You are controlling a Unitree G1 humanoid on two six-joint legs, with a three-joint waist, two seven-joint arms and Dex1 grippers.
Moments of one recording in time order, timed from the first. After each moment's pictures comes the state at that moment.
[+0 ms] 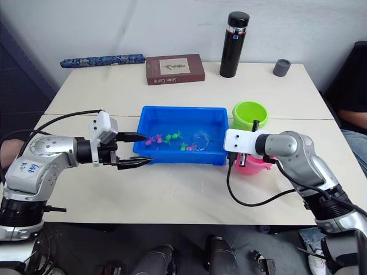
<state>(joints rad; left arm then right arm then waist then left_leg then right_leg) -0.50 0.75 0.04 -0.18 -0.43 0.68 -1.00 -0.61 -0.82 0.29 -0.07 -0.15 0.21 0.91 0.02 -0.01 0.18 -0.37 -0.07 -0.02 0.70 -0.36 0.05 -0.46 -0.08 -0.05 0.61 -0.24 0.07</state>
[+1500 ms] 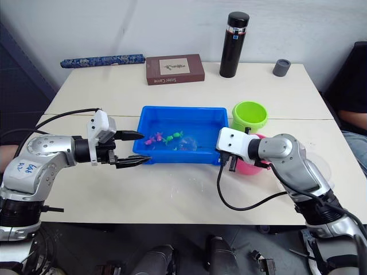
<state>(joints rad) -0.50 0.77 0.04 -0.18 -0.43 0.65 -0.98 -0.58 -0.77 0.27 -0.14 -0.07 0.36 0.94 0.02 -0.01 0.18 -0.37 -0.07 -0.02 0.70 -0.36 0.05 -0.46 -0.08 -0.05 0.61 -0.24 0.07</state>
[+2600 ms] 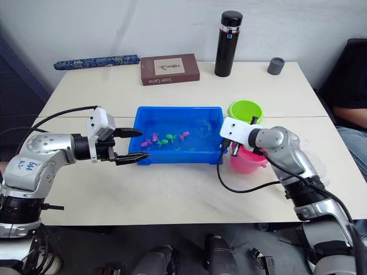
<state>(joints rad) -0.52 0.77 0.03 -0.14 -0.42 0.63 -0.96 -0.71 -0.66 0.29 0.15 -0.22 0.26 0.82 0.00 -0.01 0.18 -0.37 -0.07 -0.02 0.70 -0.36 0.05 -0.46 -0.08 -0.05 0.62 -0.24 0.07</state>
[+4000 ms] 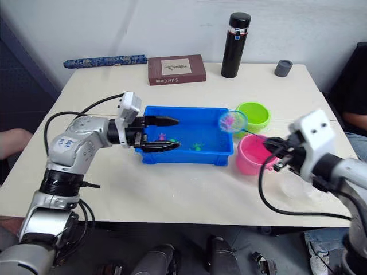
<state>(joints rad) -0.80 0.51 -0.09 0.13 -0.48 0.53 -1.14 -0.22 -0.76 -0.59 -0.82 0.42 1.29 0.75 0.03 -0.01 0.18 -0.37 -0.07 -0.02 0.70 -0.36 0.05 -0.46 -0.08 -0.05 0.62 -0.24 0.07</state>
